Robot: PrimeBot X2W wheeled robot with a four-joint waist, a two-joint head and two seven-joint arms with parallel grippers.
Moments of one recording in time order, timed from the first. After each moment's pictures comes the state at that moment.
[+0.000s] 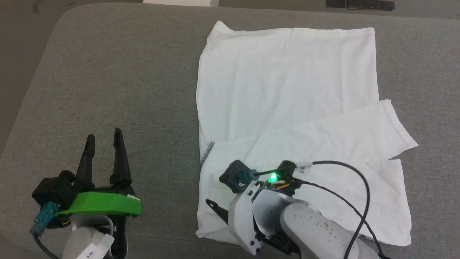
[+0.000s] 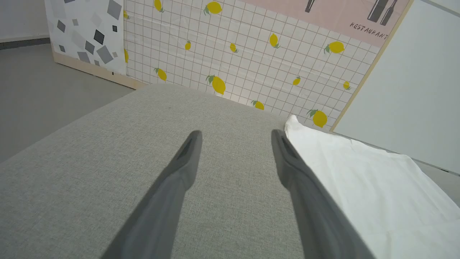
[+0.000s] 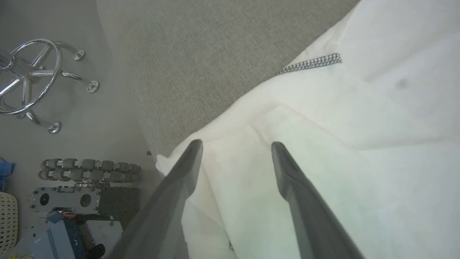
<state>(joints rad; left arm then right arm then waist) -0.13 0.06 0.09 0.09 -0.35 -0.12 -0.26 -0.51 -0.06 0.82 0.38 0.33 0.13 0.43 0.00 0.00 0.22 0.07</state>
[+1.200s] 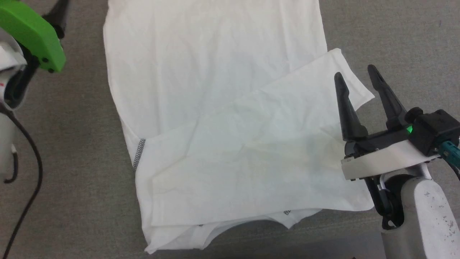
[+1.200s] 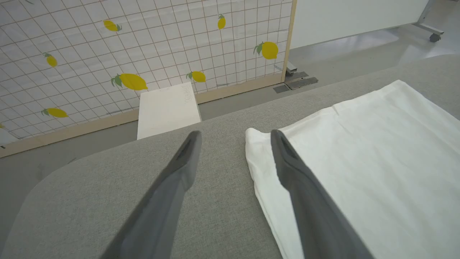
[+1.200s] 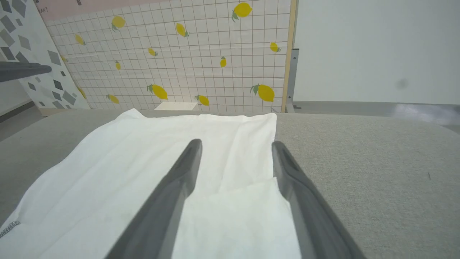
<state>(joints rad) -0.90 0.60 -0.32 0.30 -0.56 -0.12 0.26 -0.28 -0.05 0.07 -0.11 0.16 0.13 -0.04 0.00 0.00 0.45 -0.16</state>
